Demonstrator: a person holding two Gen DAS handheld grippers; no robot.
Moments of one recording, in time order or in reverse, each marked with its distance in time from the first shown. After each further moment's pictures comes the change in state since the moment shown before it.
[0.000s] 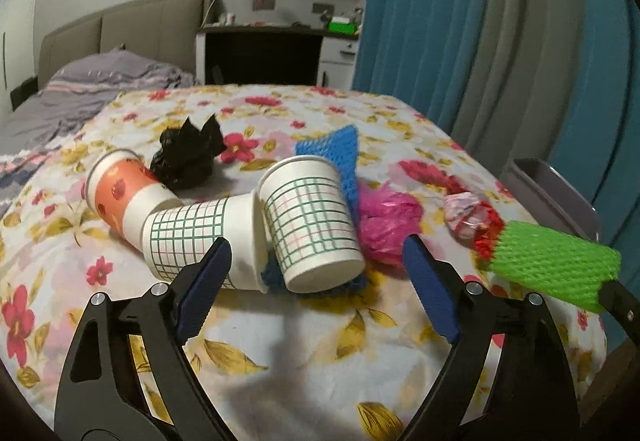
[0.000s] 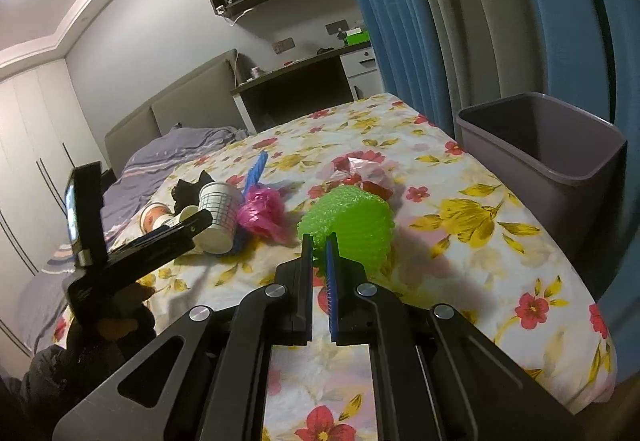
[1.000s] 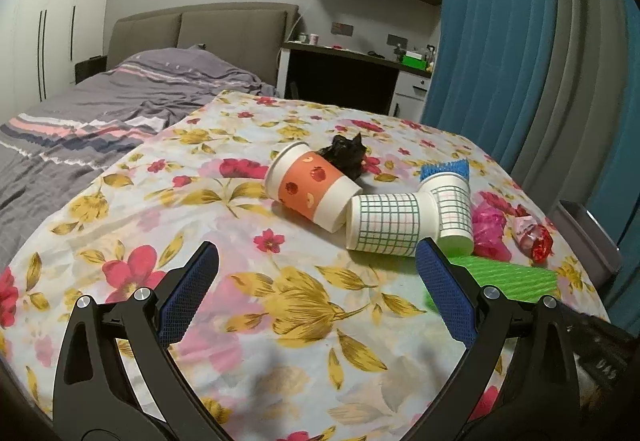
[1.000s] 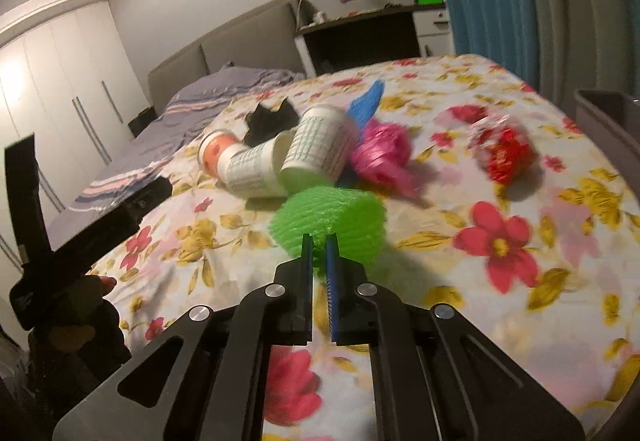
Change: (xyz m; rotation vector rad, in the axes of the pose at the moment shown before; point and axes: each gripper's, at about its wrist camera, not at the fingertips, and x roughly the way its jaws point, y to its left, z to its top) left arm -0.090 0.100 -0.029 -0.137 -0.104 0.184; right arm 0.053 0.099 -0.031 -0.136 0.164 0.137
